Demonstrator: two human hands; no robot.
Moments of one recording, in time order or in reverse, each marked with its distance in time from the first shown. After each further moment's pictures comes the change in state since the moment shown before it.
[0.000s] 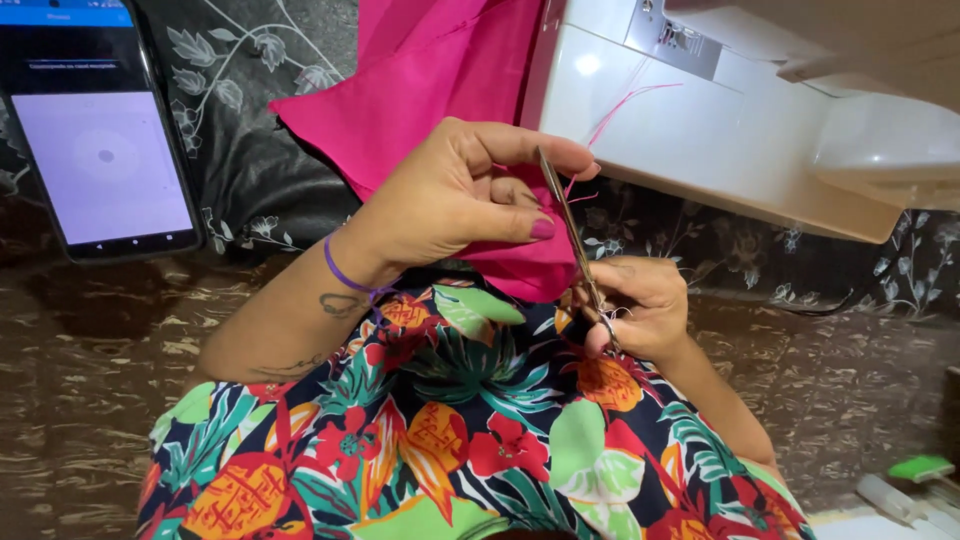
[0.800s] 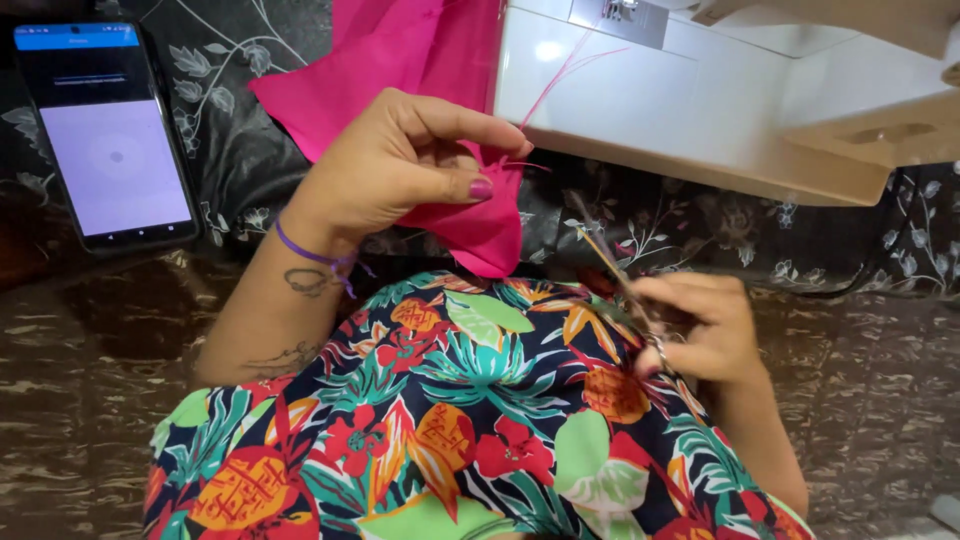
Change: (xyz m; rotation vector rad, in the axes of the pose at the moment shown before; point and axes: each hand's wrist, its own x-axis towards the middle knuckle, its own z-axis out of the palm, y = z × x) left_hand -0.006 0.010 0.007 0.287 0.044 0.039; right_hand -0.086 -0.017 -0.077 -0.294 -0.047 0.104
